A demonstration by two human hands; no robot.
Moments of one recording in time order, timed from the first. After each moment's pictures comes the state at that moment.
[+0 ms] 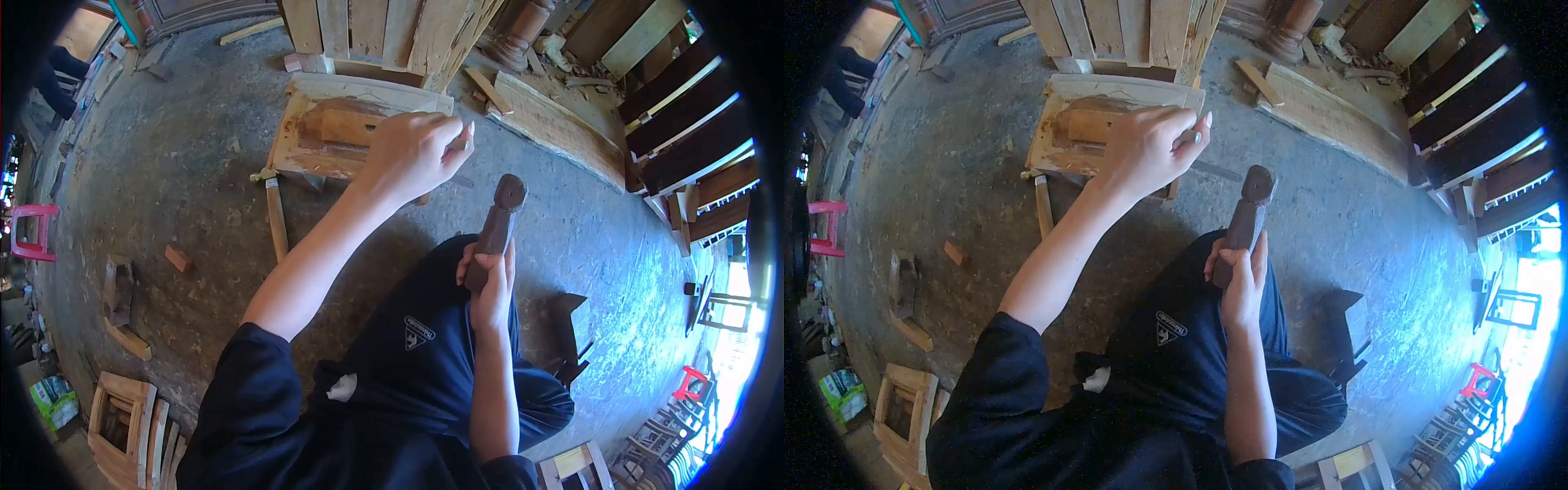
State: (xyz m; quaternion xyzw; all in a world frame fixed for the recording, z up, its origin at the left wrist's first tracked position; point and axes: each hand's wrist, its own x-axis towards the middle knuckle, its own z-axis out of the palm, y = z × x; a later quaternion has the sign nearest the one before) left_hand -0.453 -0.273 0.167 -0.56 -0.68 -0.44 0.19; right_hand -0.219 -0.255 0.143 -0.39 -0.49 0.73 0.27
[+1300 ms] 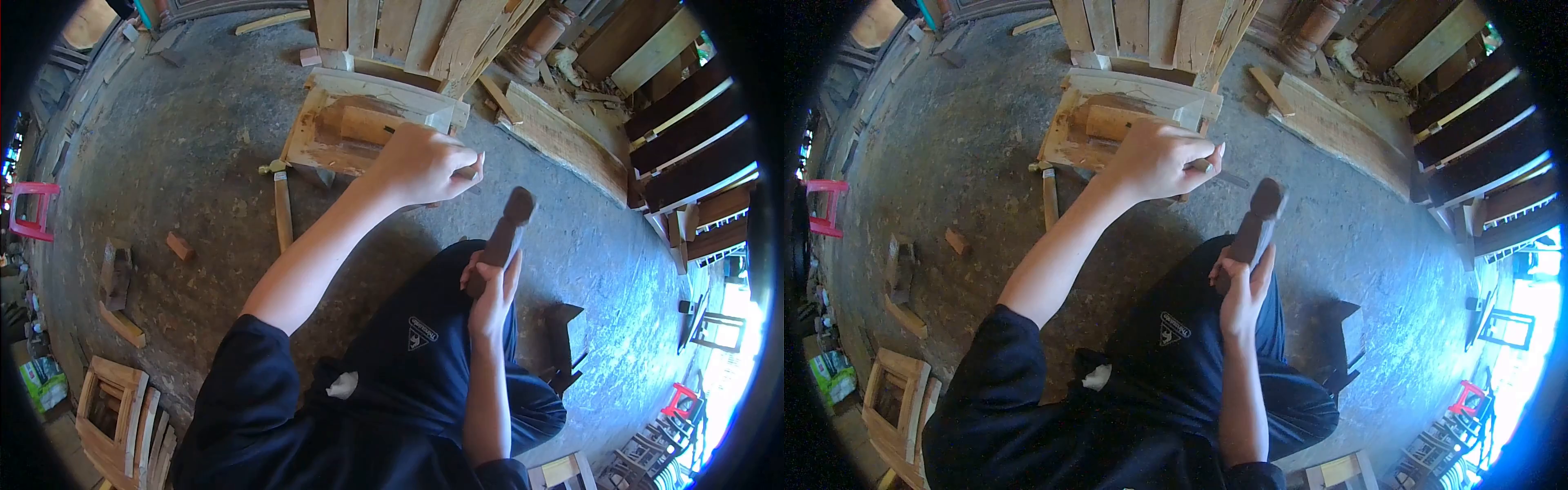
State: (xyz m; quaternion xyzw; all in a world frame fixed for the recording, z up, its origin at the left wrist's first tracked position) left_hand -0.465 -0.289 0.154 -0.64 -0.64 -0.41 0.10; right_hand -0.218 -0.265 0.142 -0.37 -0.54 0.69 0.30
